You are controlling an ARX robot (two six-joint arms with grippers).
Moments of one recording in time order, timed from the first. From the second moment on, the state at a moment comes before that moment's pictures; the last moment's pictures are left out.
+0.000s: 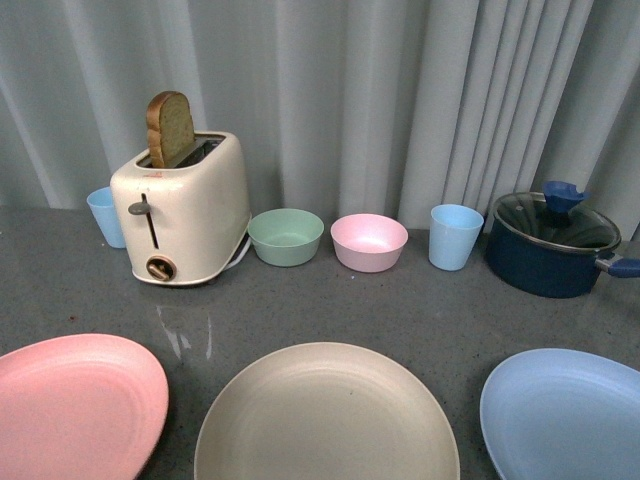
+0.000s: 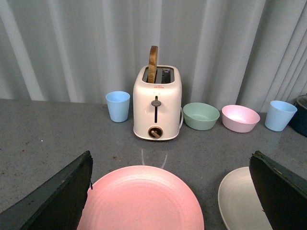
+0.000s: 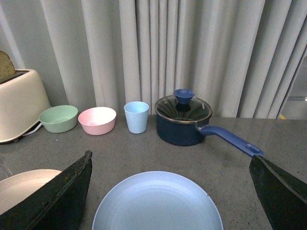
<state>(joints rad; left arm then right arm) 0.00 0.00 0.03 0.00 0.00 0.00 0.00 0.00 0.01 0.00 0.00 0.00</state>
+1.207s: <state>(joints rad) 0.49 1.02 0.44 0.07 0.40 0.14 0.00 0.00 0.01 0.00 0.00 0.00</state>
